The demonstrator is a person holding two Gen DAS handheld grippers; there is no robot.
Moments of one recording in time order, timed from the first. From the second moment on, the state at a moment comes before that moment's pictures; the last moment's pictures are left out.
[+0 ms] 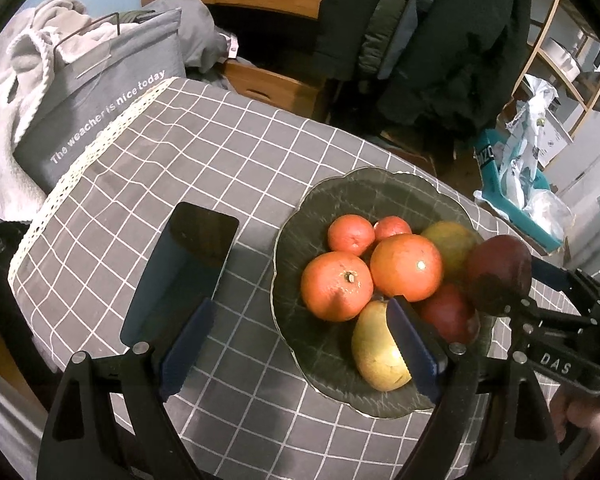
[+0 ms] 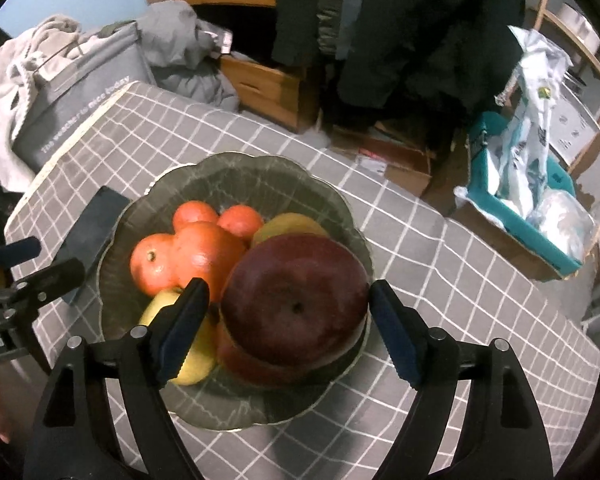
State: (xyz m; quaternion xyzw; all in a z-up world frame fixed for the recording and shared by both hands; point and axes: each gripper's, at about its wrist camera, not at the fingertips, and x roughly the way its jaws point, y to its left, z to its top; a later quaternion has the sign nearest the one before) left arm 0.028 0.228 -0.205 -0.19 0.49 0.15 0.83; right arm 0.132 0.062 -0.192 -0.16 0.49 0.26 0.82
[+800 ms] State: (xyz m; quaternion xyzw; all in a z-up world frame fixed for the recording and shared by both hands) left arm 0.003 0.199 -0.127 -0.16 0.43 0.13 0.88; right arm 0.114 0.000 -0.094 -0.08 0.42 0.25 0.87
